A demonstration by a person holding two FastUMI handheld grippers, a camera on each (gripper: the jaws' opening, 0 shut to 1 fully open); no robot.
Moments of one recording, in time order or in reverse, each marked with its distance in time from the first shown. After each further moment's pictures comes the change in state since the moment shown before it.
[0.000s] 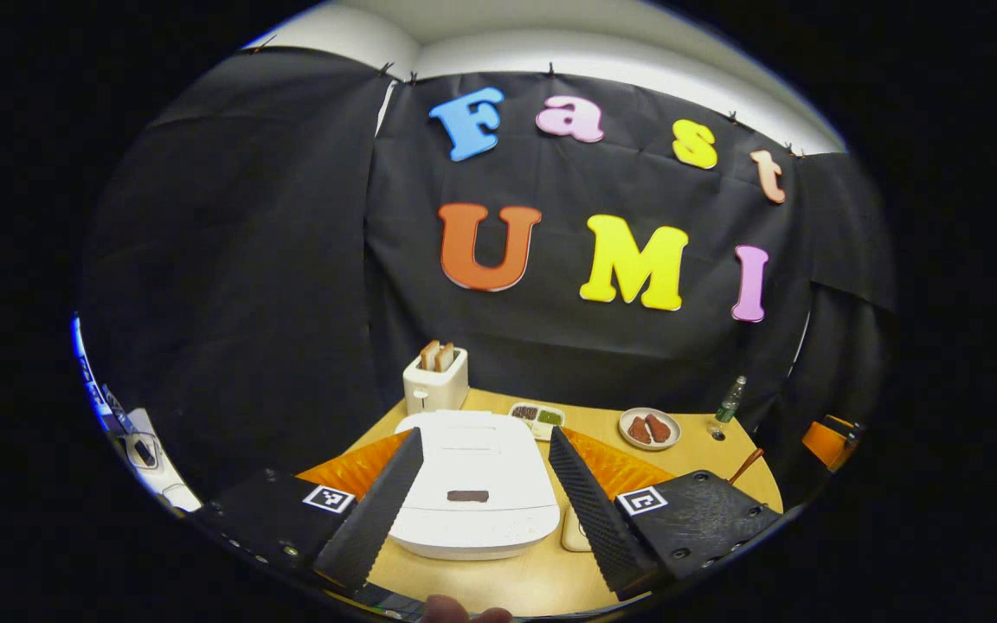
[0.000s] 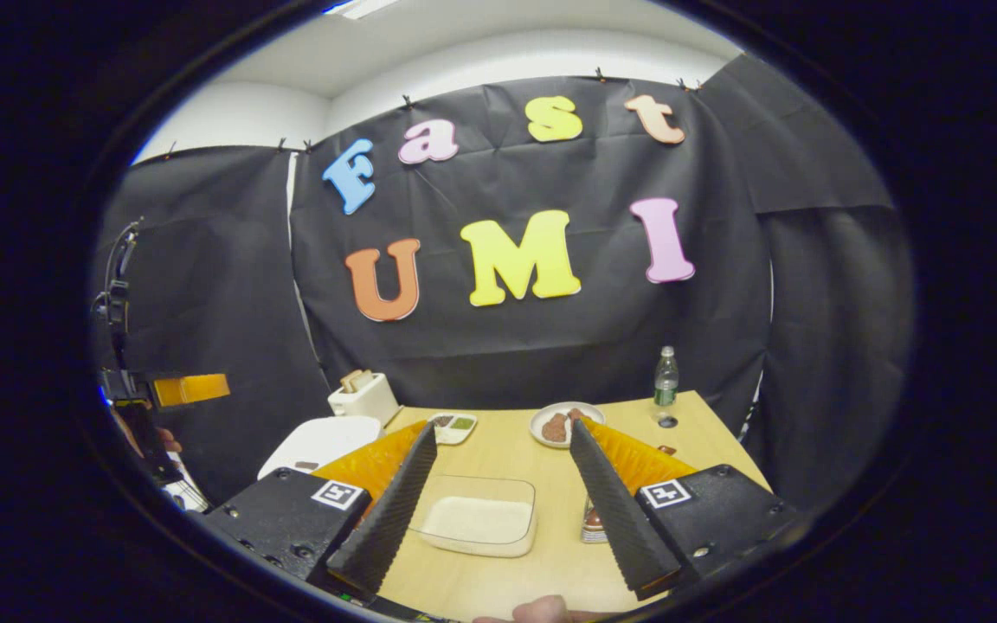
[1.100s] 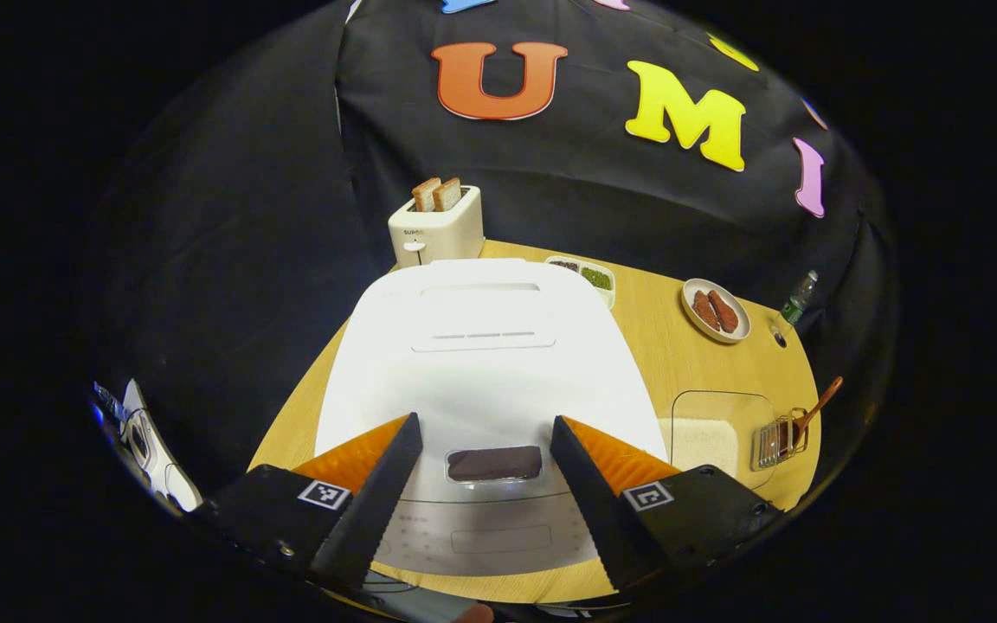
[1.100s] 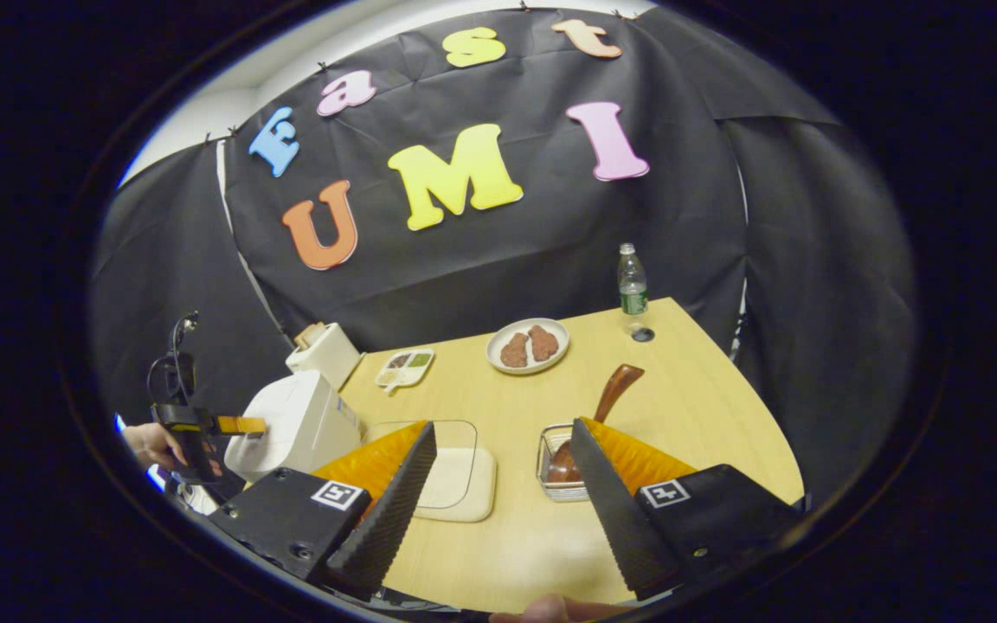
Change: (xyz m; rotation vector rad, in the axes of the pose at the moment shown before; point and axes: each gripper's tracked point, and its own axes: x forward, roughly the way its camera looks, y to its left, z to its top) left arm 0.139 0.033 -0.202 -0.016 0.609 0.075; right arm 0.064 -0.103 -0.102 0.168 0.296 -0.034
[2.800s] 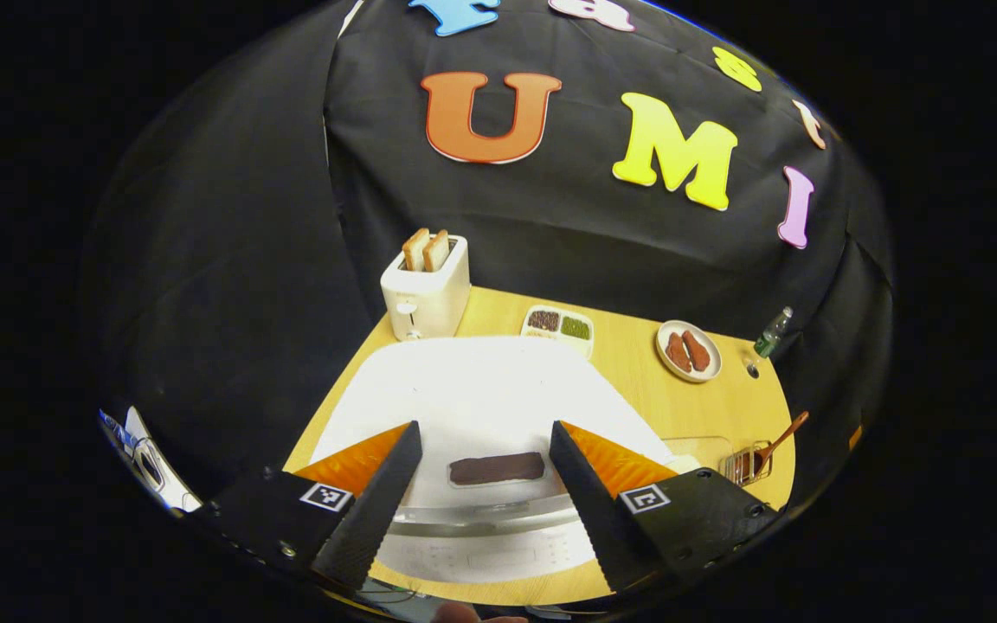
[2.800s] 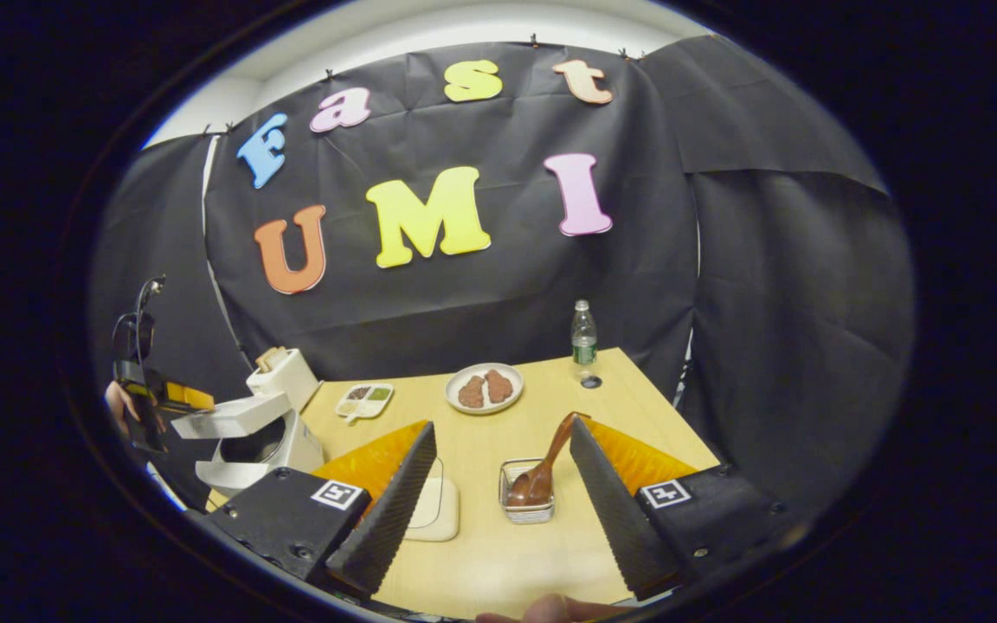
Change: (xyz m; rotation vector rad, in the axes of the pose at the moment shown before) left arm -0.032 0.001 0.064 0.014 -0.033 -0.075; right arm -0.046 -0.008 0.037 -0.046 -0.129 -0.205
